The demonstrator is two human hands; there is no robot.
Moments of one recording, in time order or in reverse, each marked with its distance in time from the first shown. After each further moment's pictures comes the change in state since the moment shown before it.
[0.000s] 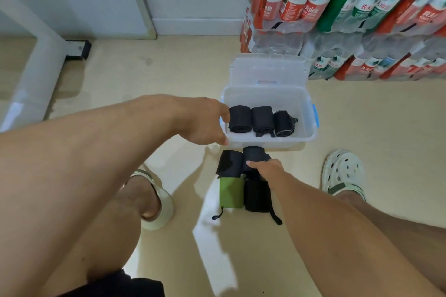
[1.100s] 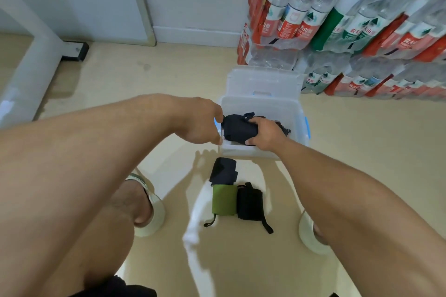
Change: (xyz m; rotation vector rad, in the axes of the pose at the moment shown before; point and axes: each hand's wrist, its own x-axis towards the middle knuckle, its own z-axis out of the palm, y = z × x) left_hand -0.006 -0.011 -0.008 -0.035 0.049 -0.024; right_hand -0.013 -0.127 -0.038 -0.855 0.030 -0.702
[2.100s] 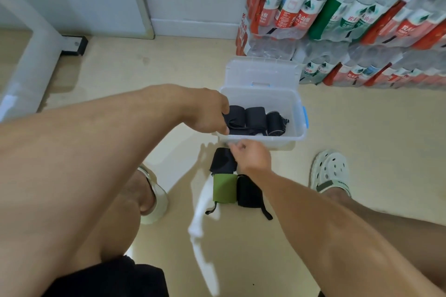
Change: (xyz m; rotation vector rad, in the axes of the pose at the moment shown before) left_hand -0.002 0.015 0.004 0.024 -0.001 0.033; right_hand -0.078 -0.028 0.082 0.227 0.223 0.165
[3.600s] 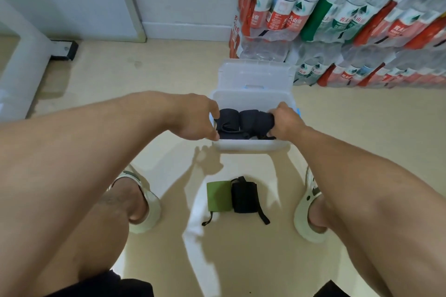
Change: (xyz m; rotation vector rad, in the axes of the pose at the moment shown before) left_hand 0.006 -0.005 0.001 -0.023 0.000 -0.022; right_hand 0.108 0.034 -0.115 -0.494 -0.161 -0.106
